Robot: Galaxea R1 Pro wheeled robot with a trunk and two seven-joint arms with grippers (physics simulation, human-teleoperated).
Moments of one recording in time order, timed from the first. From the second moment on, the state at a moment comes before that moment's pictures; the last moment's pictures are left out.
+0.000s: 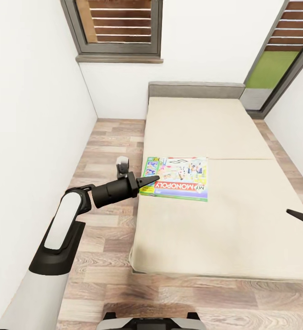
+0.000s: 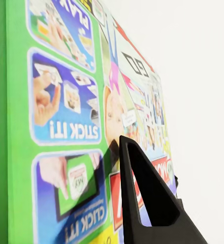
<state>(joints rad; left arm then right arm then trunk) -0.73 -0.03 -0.18 -1.61 1.38 1.03 -0.02 -0.19 -0.62 -0.64 -1.62 -0.76 0.96 1.00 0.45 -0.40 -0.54</state>
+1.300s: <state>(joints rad) -0.69 -0.03 -0.13 -1.60 1.38 1.03 -0.02 -0.19 -0.62 -0.61 -1.62 -0.75 0.95 1.00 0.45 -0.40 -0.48</state>
